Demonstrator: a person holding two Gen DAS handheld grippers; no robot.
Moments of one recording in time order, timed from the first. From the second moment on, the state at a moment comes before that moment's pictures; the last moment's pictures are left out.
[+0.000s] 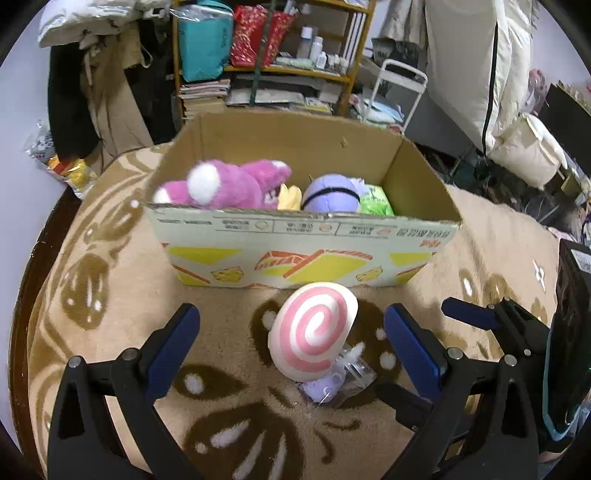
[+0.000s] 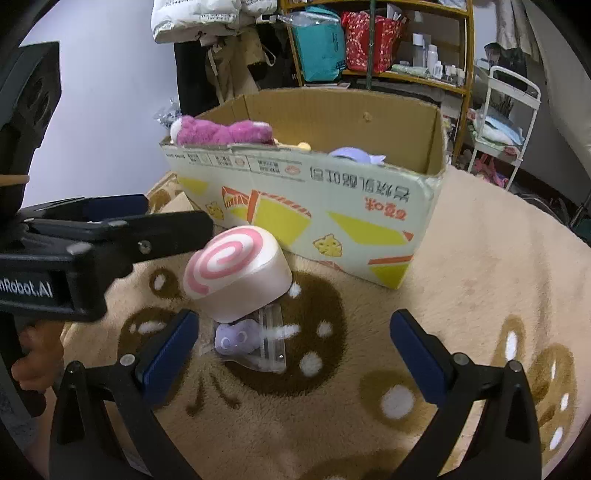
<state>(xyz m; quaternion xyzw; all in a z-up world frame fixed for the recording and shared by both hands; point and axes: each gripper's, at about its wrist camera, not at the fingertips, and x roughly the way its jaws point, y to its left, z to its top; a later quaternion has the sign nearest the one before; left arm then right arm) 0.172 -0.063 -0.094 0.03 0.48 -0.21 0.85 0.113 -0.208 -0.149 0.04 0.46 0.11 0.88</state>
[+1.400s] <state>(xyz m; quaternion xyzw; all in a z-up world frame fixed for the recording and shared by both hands) 0.202 -0.063 -0.157 0.05 0.58 -0.16 0.80 0.140 -0.147 -0.201 0.02 0.47 0.21 0.86</state>
